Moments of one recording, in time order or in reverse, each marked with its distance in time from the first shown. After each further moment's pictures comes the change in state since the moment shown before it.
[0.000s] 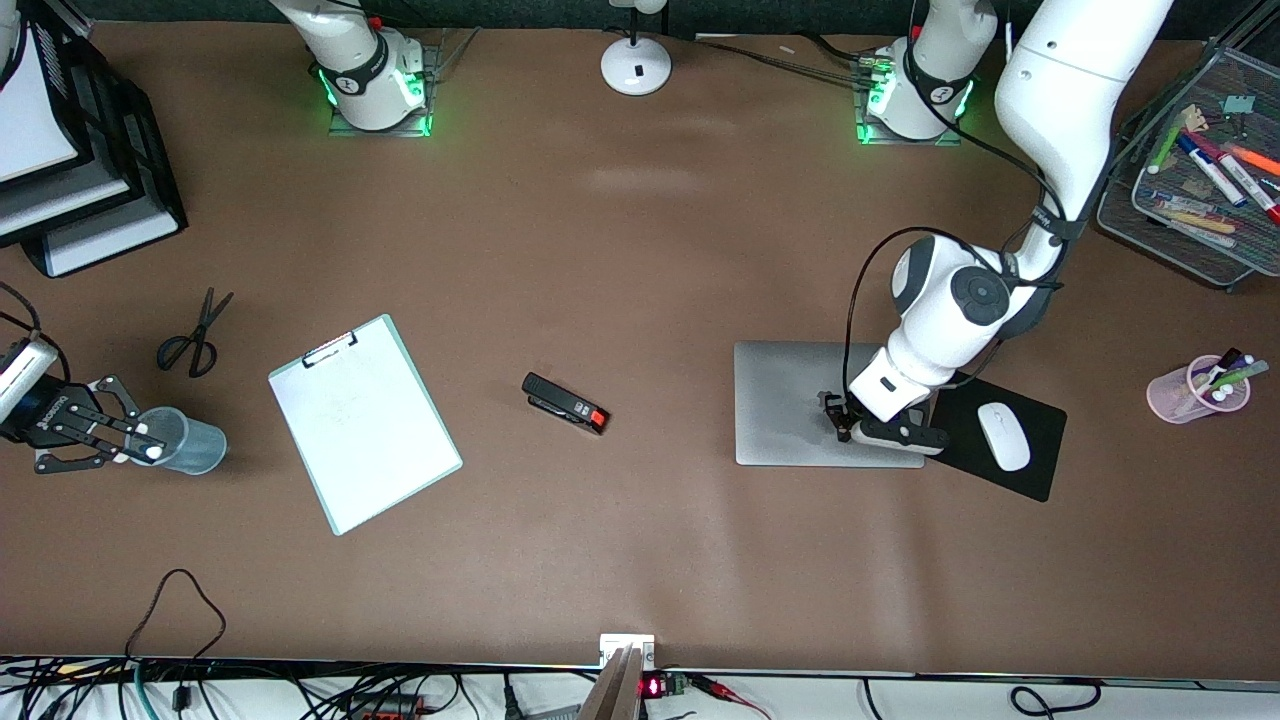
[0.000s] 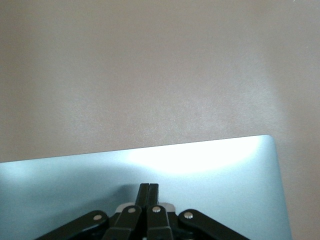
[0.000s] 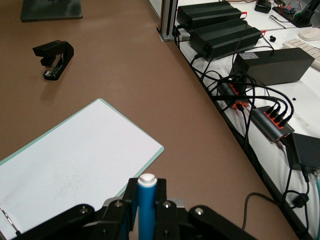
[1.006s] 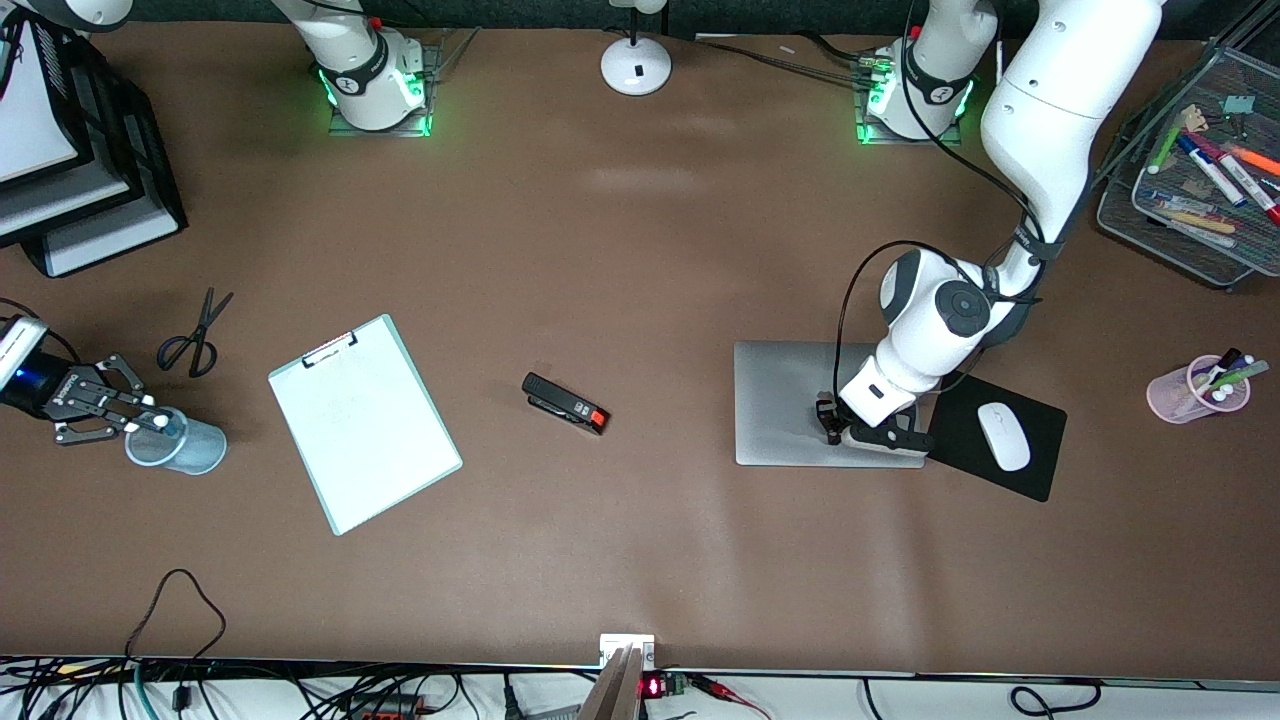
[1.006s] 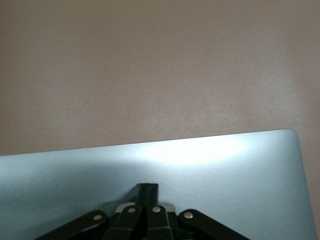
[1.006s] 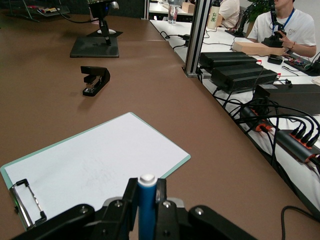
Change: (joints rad) left arm -0.002 0.067 0.000 0.003 0.001 0.063 0.000; right arm -0.168 0.135 0.000 0.022 0.148 -0.268 -0.291
